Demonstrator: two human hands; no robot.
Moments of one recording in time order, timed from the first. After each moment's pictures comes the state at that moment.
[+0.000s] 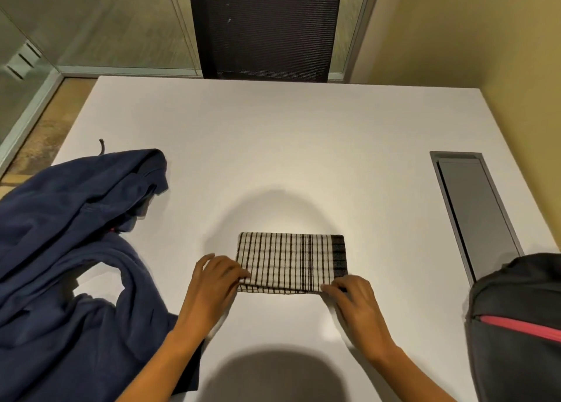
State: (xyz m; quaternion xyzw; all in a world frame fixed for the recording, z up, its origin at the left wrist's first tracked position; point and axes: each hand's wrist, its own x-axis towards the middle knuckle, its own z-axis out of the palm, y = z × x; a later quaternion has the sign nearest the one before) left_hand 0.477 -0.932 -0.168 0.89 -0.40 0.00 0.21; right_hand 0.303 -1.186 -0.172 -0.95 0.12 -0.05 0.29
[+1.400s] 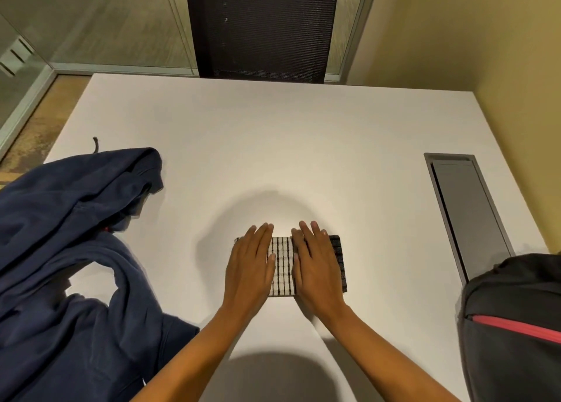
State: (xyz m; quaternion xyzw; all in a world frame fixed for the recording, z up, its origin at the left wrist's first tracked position) left_hand 0.457 -1.012 -0.172 0.92 -0.27 -0.05 0.26; right_hand 0.388 -1.153 -0.170 -0.96 0.13 -0.12 0.21
